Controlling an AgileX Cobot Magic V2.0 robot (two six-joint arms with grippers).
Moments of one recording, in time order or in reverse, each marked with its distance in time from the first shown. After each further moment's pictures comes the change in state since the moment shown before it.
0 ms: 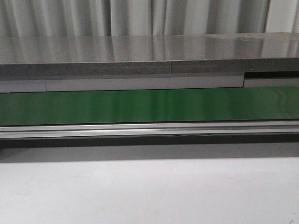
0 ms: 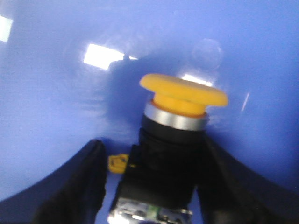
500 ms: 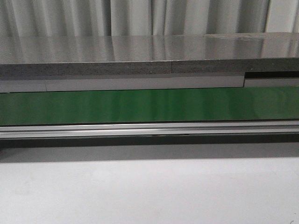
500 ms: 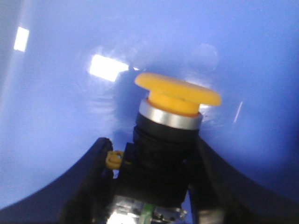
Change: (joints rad) left arm 0.000 -0.066 0.004 0.002 0.007 0.002; right arm 0.000 0.000 0.000 0.000 0.000 0.000
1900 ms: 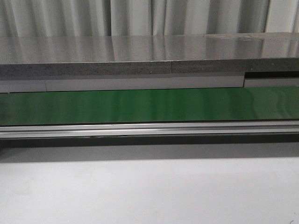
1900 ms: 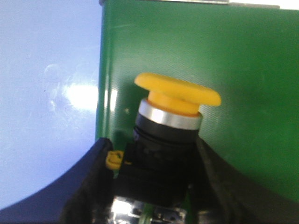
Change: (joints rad) left arm -0.225 -0.187 0.007 -0.047 0.120 0.051; right arm 0.000 0.000 0.000 0.000 0.000 0.000
